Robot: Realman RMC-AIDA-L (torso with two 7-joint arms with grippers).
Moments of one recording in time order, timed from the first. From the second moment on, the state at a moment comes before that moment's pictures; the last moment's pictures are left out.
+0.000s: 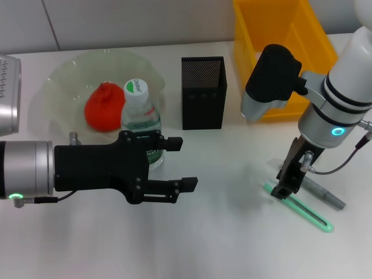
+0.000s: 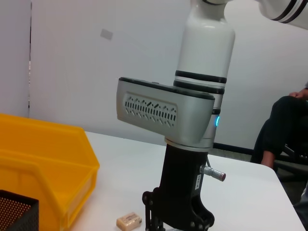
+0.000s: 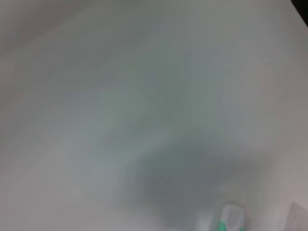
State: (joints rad) left arm -0.38 -2.07 1.33 1.00 1.63 1.50 -1.50; right arm 0.75 2.09 -1.47 -1.10 -2.71 -1.62 2.41
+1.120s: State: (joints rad) left arm -0.38 -2.07 1.33 0.99 1.63 1.50 -1.48; right arm 0.77 2.09 -1.50 -1.07 -2.70 -1.61 2.45
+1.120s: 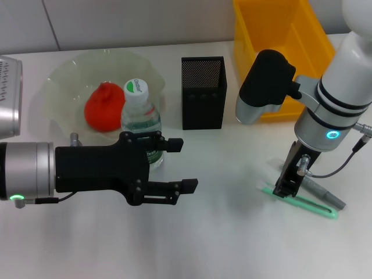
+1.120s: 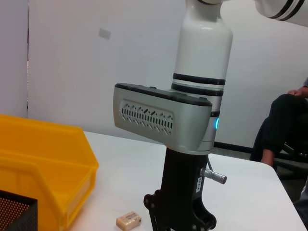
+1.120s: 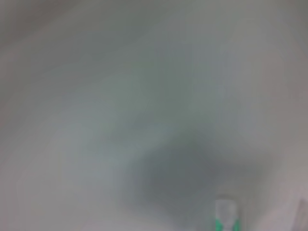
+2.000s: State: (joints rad) left arm -0.38 -2.07 1.33 0.99 1.63 1.51 -1.48; right arm 0.77 2.09 -1.50 -1.08 -2.70 -1.62 2.47
